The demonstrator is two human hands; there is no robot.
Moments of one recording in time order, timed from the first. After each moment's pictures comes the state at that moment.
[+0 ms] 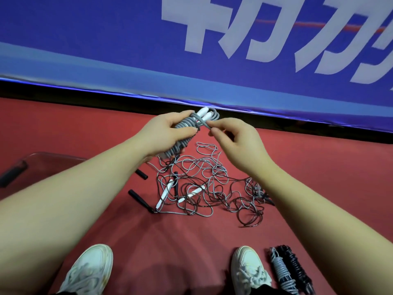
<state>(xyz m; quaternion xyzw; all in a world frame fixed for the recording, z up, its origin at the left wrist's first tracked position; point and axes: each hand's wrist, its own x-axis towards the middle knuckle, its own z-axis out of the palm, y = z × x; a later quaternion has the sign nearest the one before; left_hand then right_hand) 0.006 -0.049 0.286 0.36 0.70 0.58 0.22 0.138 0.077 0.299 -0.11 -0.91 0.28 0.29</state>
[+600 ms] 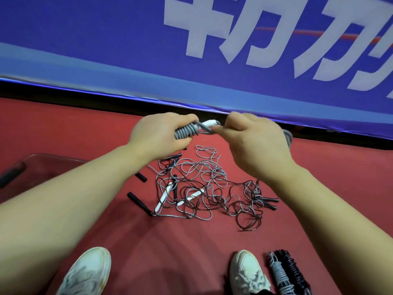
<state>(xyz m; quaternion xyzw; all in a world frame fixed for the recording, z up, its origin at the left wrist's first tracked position) -0.002 -0.060 0.291 0.50 0.82 0.23 -0.15 0.156 0.074 0.327 0.05 -0.91 -0.23 0.34</state>
